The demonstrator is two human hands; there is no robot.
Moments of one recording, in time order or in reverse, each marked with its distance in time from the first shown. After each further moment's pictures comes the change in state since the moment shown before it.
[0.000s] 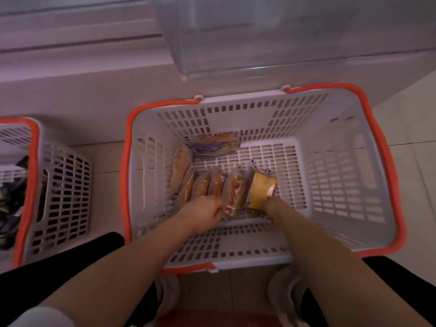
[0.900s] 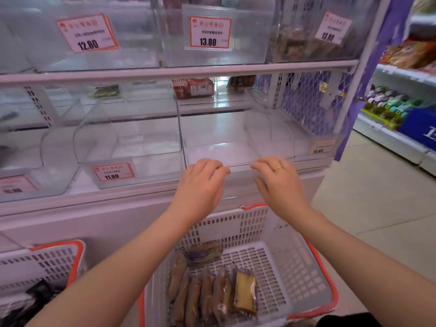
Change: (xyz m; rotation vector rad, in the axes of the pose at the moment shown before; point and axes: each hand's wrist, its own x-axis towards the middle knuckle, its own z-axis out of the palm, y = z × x) left_hand -0.159 0.139 -0.222 0.588 1.384 0.589; right_hand -0.326 -0.081 -0.154 -0.432 1.516 -1.342
